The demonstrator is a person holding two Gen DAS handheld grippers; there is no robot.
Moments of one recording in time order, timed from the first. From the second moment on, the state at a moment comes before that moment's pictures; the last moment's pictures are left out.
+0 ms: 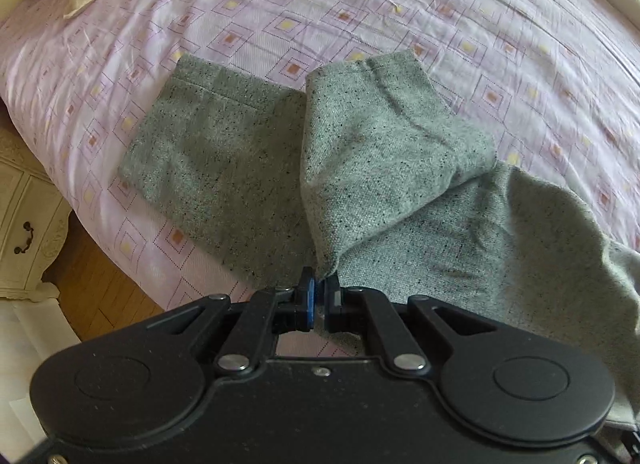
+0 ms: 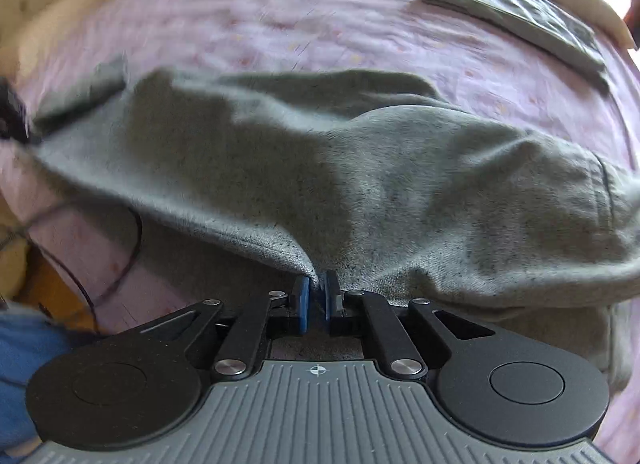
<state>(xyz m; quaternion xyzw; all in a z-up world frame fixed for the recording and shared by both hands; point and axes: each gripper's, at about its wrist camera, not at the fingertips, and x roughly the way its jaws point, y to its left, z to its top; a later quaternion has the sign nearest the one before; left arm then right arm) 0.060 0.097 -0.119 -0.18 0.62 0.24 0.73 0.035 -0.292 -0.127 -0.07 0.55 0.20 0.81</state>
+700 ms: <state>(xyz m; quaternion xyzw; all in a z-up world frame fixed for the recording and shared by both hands) 0.073 0.092 -0.110 -0.16 0.61 0.25 0.73 0.035 -0.485 -0.142 0.38 0.43 -0.20 0.79</state>
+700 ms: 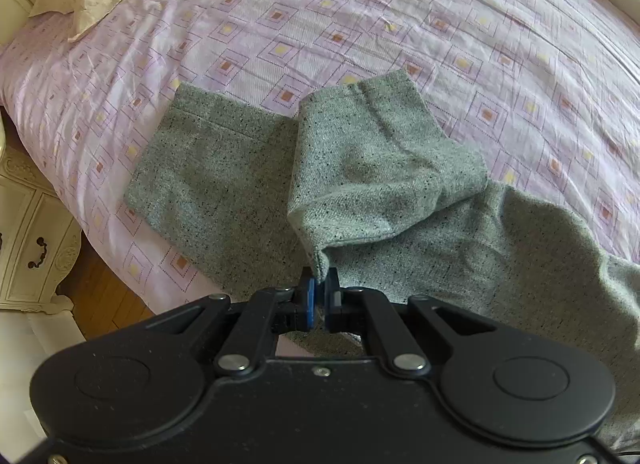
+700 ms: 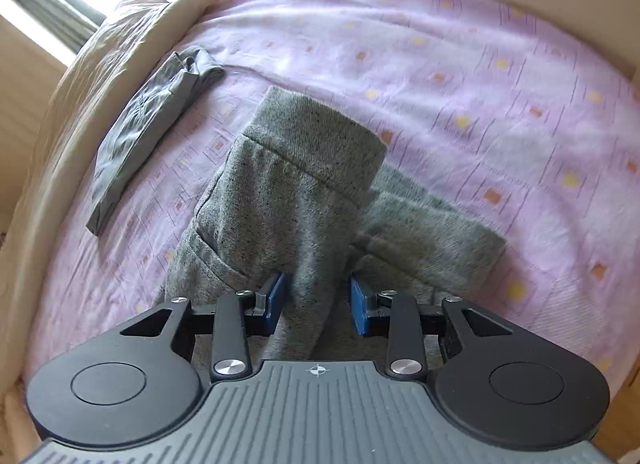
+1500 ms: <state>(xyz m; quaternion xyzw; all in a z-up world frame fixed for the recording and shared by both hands) 0.037 0.098 -0.133 -0.11 0.62 0.26 0.73 0.007 -0.473 -0.139 0.28 0.51 -0.19 0.79</state>
